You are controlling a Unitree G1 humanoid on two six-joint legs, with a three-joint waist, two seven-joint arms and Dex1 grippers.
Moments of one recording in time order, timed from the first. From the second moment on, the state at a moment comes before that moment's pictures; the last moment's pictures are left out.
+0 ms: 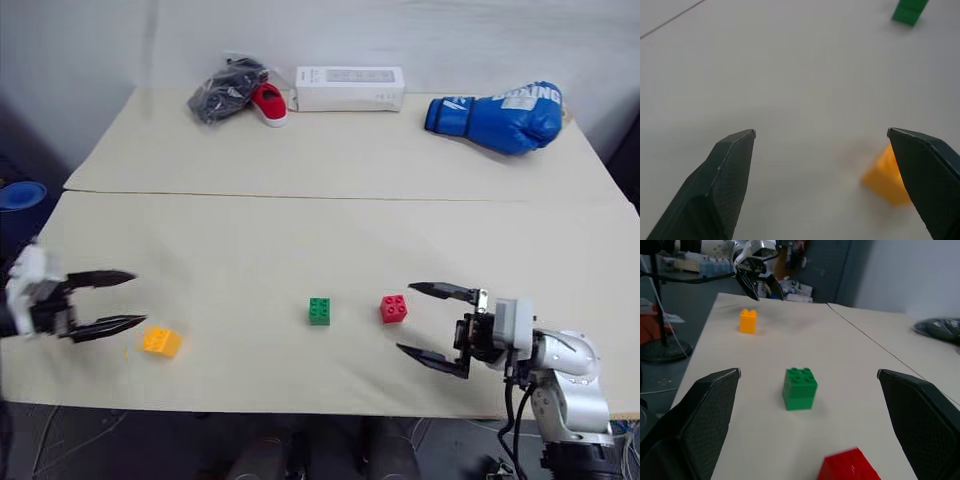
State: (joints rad) left arm -0.05 0.99 0.50 0.38 -0.39 0.09 -1.37; right arm -0.03 -0.56 -0.17 -0.10 0.62 -0.21 1.42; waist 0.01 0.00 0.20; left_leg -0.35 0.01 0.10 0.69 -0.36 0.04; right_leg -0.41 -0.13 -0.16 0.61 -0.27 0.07
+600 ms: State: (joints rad) left arm 0.02 0.94 0.33 0.18 -0.40 -0.07 -1.44; right arm -0.01 -0.55 -0.16 -0.04 0.61 -0.28 1.50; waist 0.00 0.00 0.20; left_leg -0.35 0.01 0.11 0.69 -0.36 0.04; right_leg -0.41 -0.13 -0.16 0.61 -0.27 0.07
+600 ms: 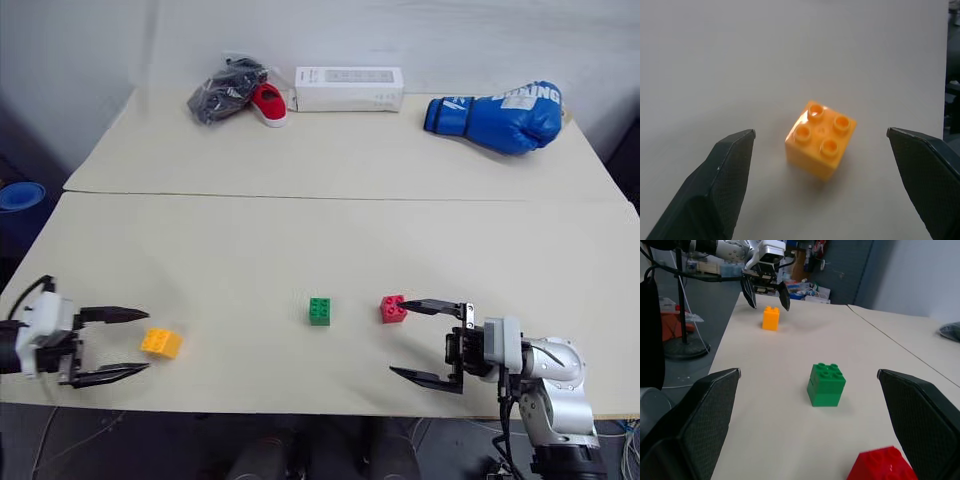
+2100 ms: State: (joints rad) left arm -0.58 0.83 -0.06 0.44 -0.25 -0.10 -1.50; right arm 0.01 -0.65 -0.22 -0.18 0.58 -0.14 1.25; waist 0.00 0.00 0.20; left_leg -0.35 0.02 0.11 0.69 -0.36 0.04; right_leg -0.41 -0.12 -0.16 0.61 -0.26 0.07
